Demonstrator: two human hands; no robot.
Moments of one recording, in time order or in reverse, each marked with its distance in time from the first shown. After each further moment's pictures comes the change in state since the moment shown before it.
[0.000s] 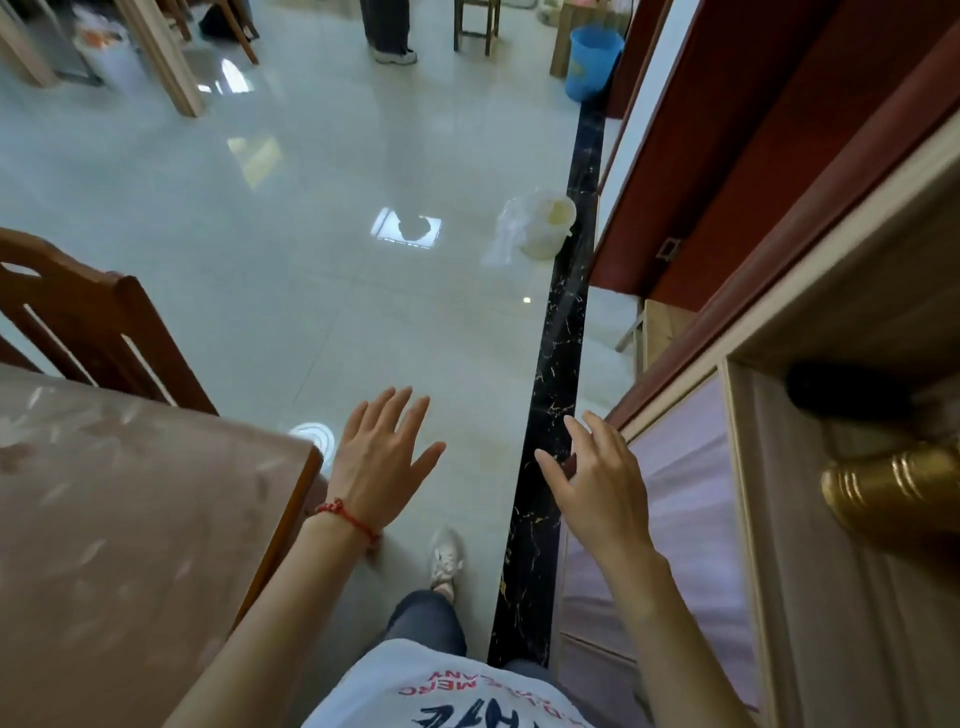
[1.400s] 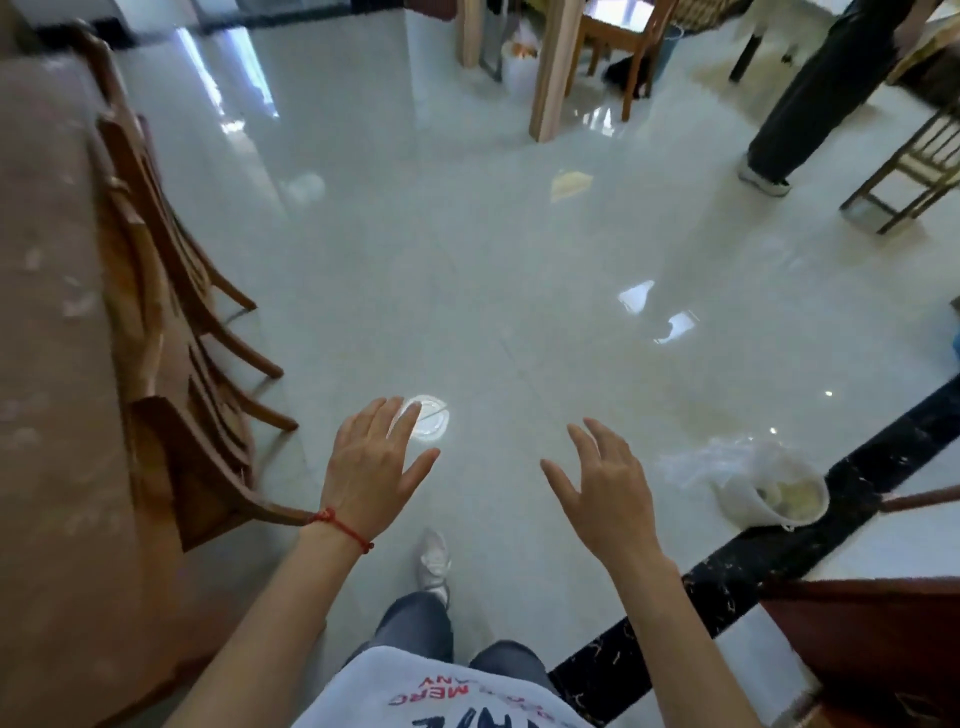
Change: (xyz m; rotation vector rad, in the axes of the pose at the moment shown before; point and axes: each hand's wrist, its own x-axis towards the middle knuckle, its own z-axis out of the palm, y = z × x) left_hand 0.347 -0.150 -0.023 -0.060 0.165 -0.883; right_hand 0.552 -0.120 0.123 0.084 -0.290 -0.848
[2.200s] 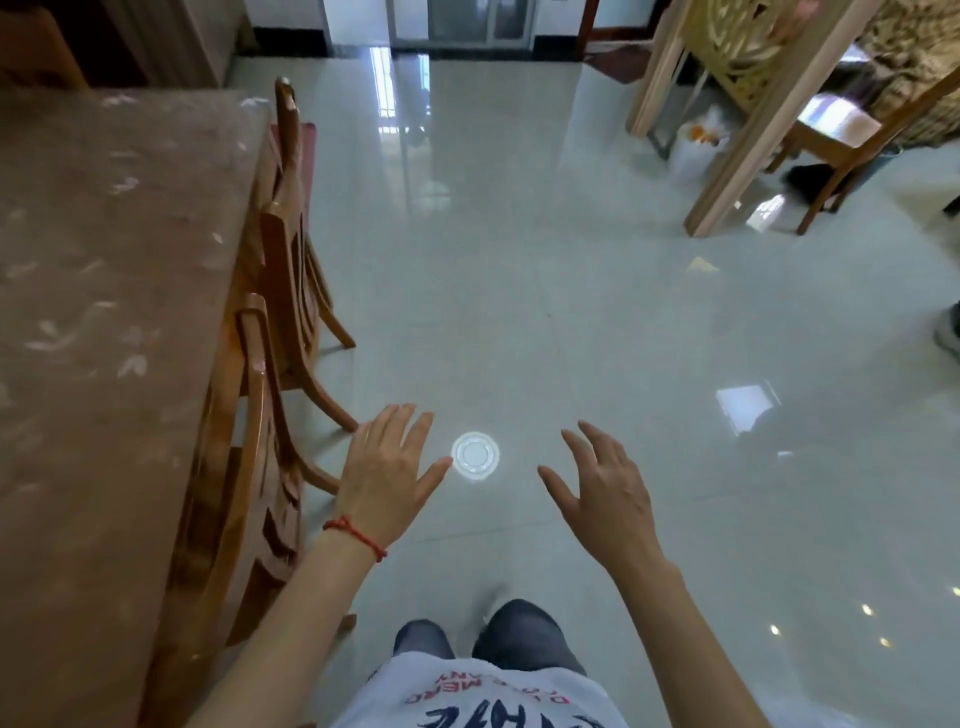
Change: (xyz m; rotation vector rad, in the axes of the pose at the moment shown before) left_hand 0.252 -0.201 -0.043 -0.005 0.044 -0.315; right_hand 0.359 -0.154 0.100 0.055 -0.162 -0.325
